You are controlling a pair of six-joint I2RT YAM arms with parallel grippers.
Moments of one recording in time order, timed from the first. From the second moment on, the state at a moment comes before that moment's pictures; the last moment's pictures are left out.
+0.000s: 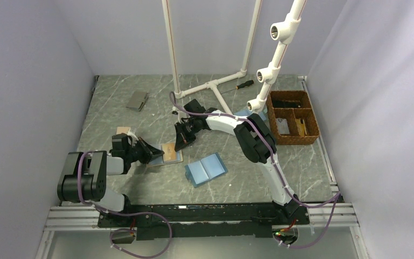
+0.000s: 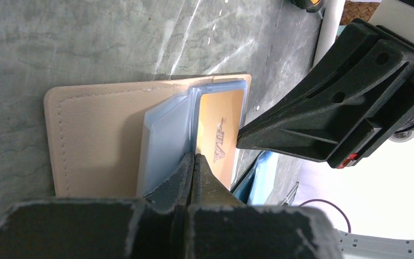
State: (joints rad) left arm 0.04 1.49 0.30 0.48 0.67 -0.84; right arm 0.74 2.32 1.70 -0.38 -0.76 0.34
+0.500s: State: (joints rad) left arm 0.05 1.36 0.29 0.38 0.67 -0.81; right arm 0.71 2.34 1.70 -0.40 -0.77 0.34
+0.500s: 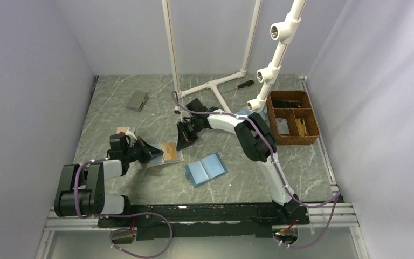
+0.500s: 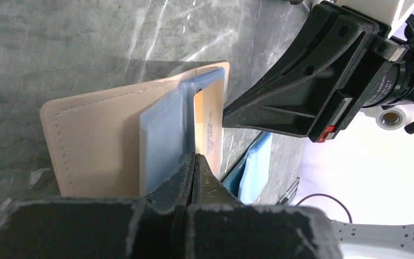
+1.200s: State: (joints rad) left arm 0.06 1.43 0.27 0.40 0.70 -0.81; right arm 0.72 2.34 1.72 -0.42 -0.76 0.32
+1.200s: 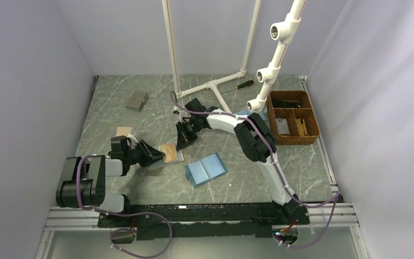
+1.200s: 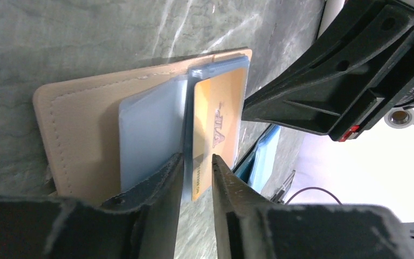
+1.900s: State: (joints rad) left arm 0.08 1.57 0.27 0.56 0.78 -0.87; right arm 0.73 2.35 1.75 -0.47 -0.74 0.29
